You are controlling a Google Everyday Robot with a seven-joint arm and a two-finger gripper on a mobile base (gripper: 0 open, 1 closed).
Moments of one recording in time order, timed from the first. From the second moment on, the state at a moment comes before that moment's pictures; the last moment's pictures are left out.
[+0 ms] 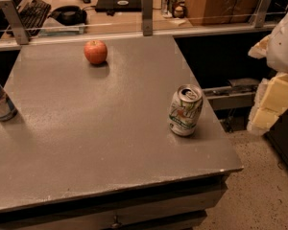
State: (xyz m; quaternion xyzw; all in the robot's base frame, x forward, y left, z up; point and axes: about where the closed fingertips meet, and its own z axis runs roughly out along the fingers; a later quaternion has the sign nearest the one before) arm 0.440 -0.211 0.966 -0.59 0.79 -0.02 0.16
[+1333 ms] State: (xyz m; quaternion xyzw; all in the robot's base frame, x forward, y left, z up) arm 0.457 -0.181 0.928 -0.57 0.75 0.13 0.31
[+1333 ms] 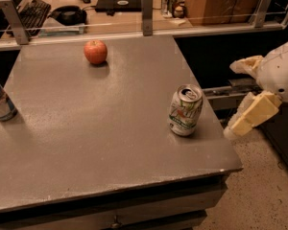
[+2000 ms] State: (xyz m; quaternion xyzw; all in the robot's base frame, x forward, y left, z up) arm 0.476 -0.129 0.904 -0.56 0.69 0.21 0.41
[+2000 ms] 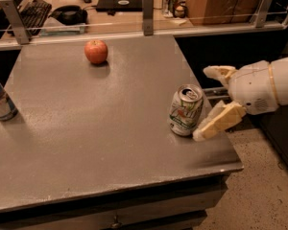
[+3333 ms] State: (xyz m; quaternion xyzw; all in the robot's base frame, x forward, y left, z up) arm 0.512 0.003 0.933 -0.55 0.59 0.31 0.50
